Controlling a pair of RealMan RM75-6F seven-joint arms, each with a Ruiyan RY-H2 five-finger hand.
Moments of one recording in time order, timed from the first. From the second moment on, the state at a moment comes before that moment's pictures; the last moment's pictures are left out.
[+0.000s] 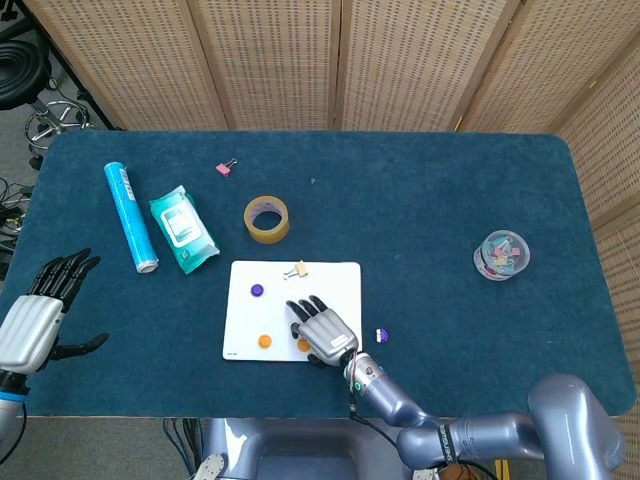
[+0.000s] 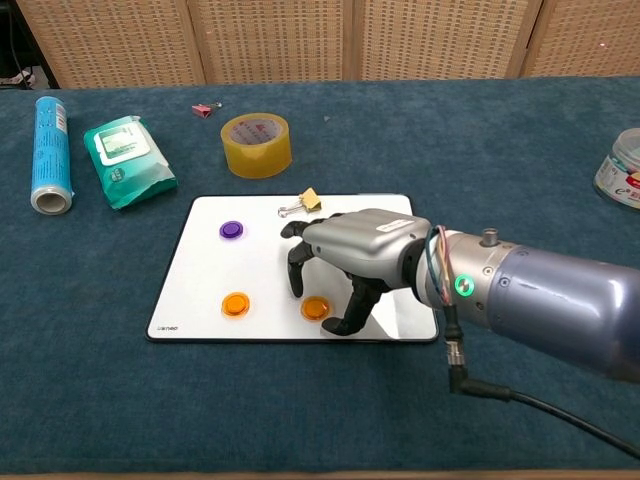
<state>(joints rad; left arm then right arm) -0.22 -0.93 -0.03 -1.87 1.55 1.38 -0.09 0.91 -1.78 0.11 -1.58 -0.89 0.92 -0.64</state>
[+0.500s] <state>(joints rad) -0.22 -0.94 -0.03 -1.88 1.57 1.37 -0.08 0.82 -1.56 0.07 -1.71 -0.99 1.03 -0.61</state>
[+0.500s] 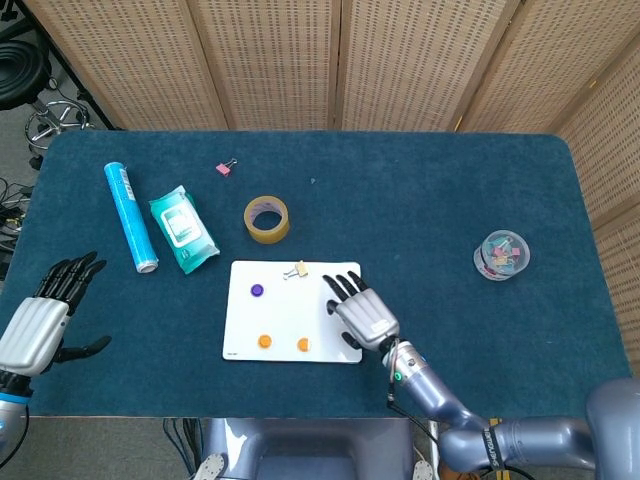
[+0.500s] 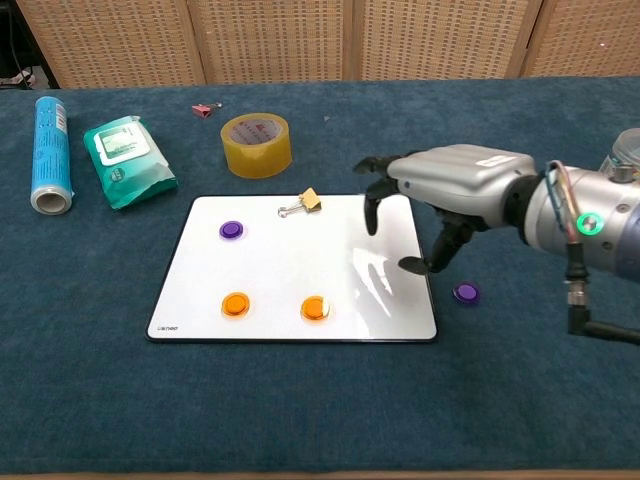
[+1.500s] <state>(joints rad) -0.22 -0.94 -0.02 -1.88 1.56 1.36 -0.06 0.68 -1.52 -0.01 -1.59 -1.09 0.98 -0.44</state>
